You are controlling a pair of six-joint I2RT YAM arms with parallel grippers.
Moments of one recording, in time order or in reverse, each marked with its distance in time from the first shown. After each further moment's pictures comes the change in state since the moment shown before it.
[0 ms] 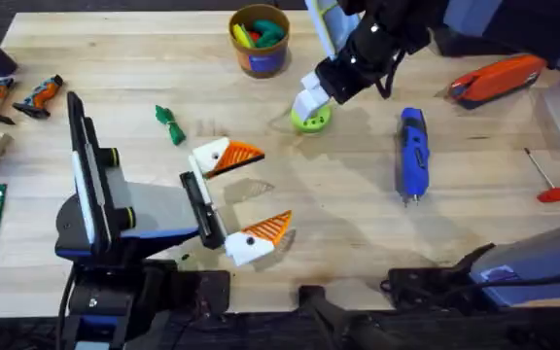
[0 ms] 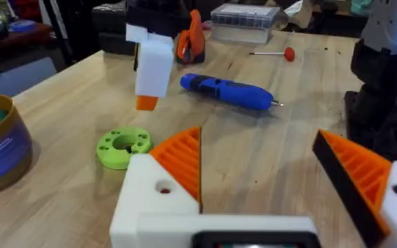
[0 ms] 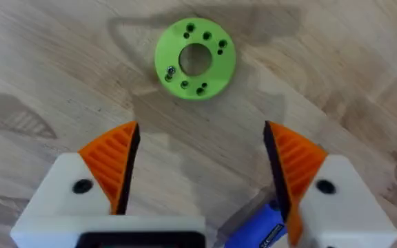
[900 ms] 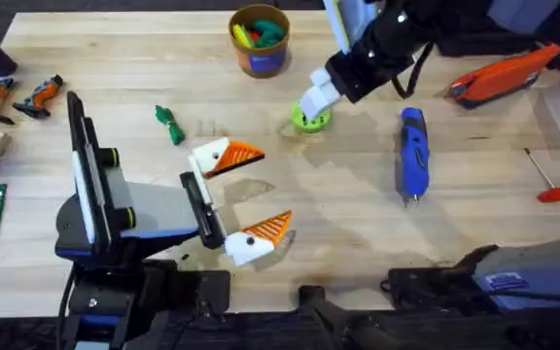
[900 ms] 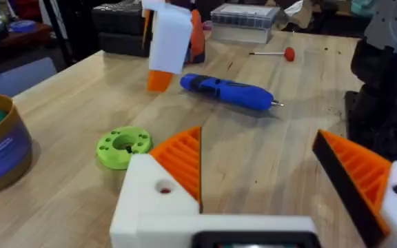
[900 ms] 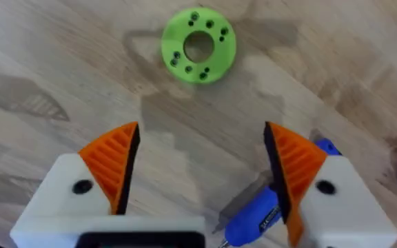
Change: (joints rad) left arm 0.000 0.000 0.000 0.000 0.000 0.000; right arm 0.003 -0.088 0.000 -0.061 -0.016 0.003
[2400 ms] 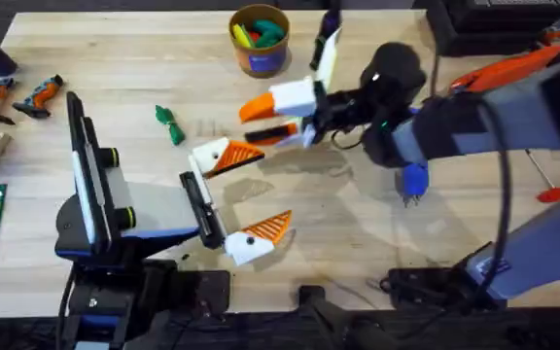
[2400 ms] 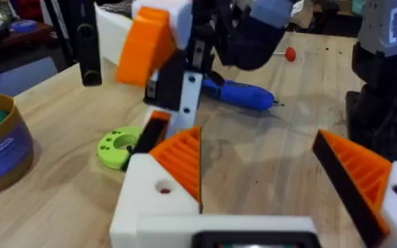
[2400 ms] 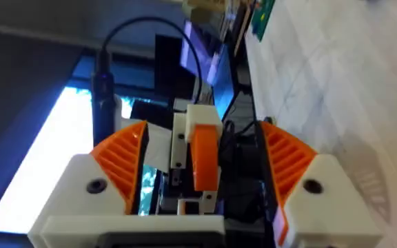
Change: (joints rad) left arm 0.000 0.000 0.000 0.000 0.000 0.000; right arm -0.072 0.215 -0.813 2.332 -1.315 1.477
